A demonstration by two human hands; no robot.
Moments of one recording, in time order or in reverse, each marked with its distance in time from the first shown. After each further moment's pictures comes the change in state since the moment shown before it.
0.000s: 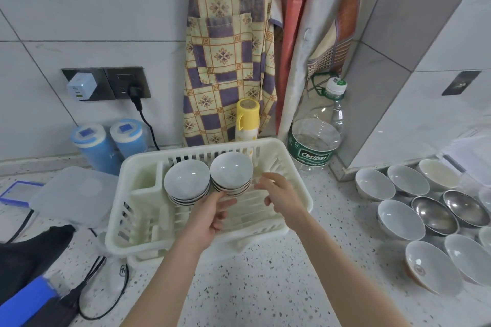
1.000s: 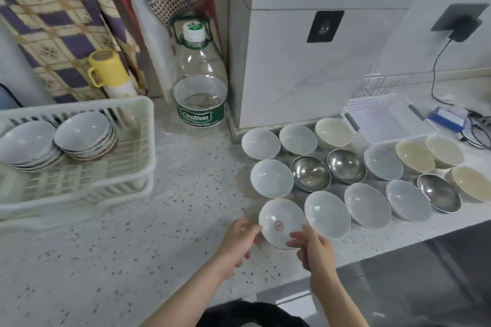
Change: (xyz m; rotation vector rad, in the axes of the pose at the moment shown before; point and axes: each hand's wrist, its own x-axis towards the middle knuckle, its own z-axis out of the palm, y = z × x) left_hand -0.069 -0.246 0.323 0.641 -0.136 -0.191; right_hand -0.113 0.220 -0.350 0.344 0.370 0.365
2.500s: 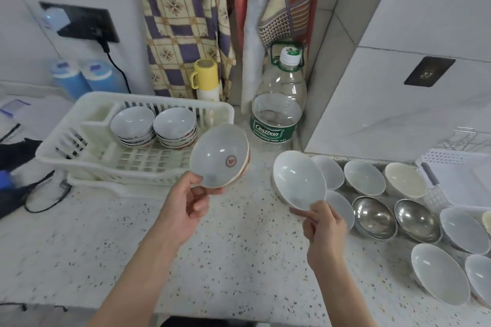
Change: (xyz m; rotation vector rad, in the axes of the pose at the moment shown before) left_hand -0.075 0.018 -0.195 -0.932 0.212 0.434; right_hand -0.055 -0.085 0.125 0.222 -0.258 -0.271
